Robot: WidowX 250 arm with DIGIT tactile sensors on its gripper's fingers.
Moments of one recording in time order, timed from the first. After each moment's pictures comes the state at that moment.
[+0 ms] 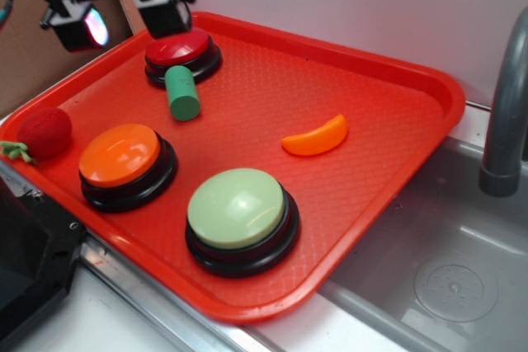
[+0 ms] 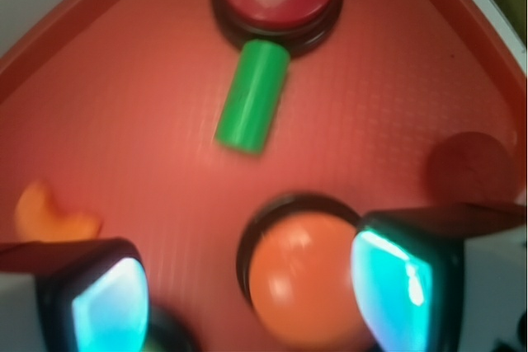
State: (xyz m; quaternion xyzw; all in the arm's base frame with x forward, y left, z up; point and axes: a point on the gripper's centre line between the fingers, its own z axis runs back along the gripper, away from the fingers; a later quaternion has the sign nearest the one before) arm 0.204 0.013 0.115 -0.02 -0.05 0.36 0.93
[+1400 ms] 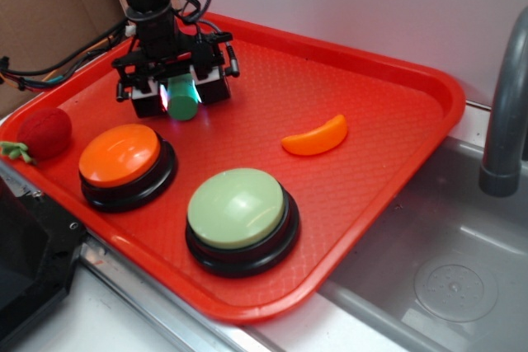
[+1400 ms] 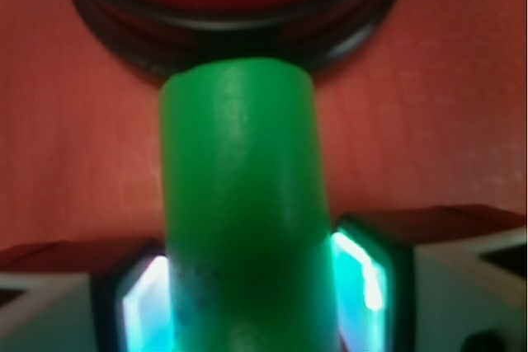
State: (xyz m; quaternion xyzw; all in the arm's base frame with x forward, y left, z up) arm 0.238 0.036 0.032 0.00 -0.06 0.44 0.89
